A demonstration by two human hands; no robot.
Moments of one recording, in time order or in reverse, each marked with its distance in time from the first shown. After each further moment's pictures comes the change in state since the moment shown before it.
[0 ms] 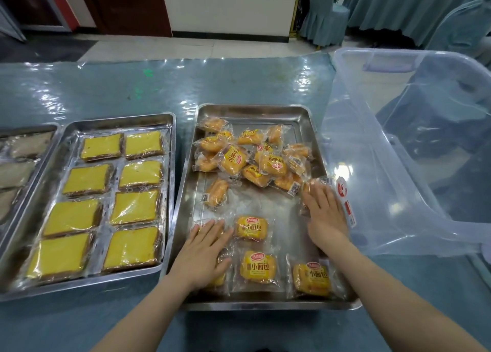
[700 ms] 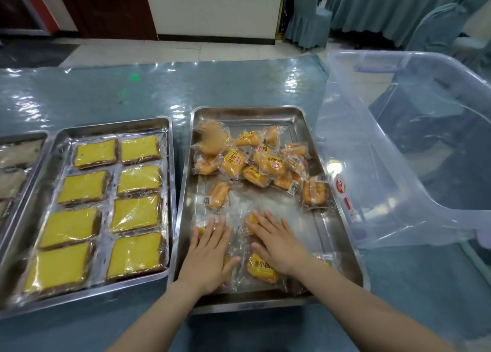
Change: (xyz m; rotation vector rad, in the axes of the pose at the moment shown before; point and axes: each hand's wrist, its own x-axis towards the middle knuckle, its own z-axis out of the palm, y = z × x) left_hand 0.000 0.000 0.004 -0.036 0.041 -0.028; right_hand -0.042 -0.084 0.028 0.138 -0.169 -0.458
